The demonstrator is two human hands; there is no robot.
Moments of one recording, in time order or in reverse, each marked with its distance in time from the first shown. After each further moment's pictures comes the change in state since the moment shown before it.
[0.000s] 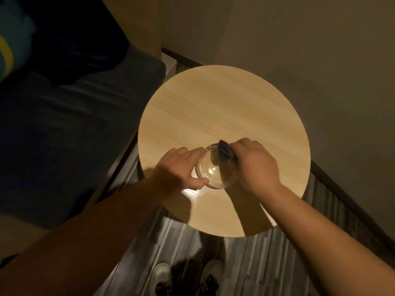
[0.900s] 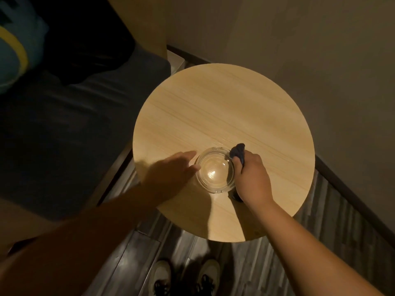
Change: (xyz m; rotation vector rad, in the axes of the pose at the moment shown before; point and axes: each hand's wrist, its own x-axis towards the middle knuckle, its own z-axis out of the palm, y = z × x) left_hand -0.005 0.020 -0.002 -0.113 0.020 -0.136; right_hand -0.013 0.021 0.040 0.458 0.012 0.388
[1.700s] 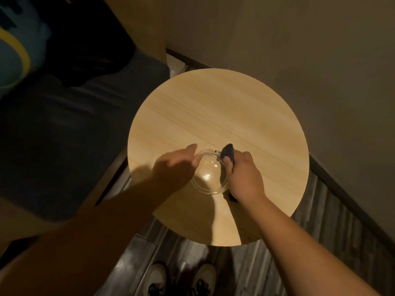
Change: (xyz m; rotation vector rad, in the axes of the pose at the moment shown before) left_hand 0.039 0.020 0.013 0.120 -0.193 -0.377; right_hand 0.015 -0.001 -0.006 -0.088 -0.088 -0.063
